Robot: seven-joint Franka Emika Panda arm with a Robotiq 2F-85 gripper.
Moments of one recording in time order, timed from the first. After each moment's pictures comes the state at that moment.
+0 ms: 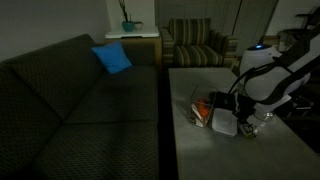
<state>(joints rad) 0.13 1.47 -0.06 -1.21 -0.18 2.64 0.02</state>
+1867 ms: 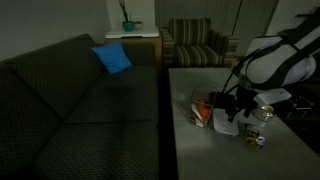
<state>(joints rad) 0.00 1.39 0.11 -1.30 -0.17 2.63 -0.04</state>
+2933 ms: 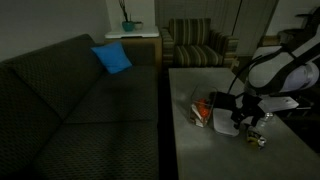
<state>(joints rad) -0.02 1.45 0.09 -1.25 -0.07 2.57 -0.04</state>
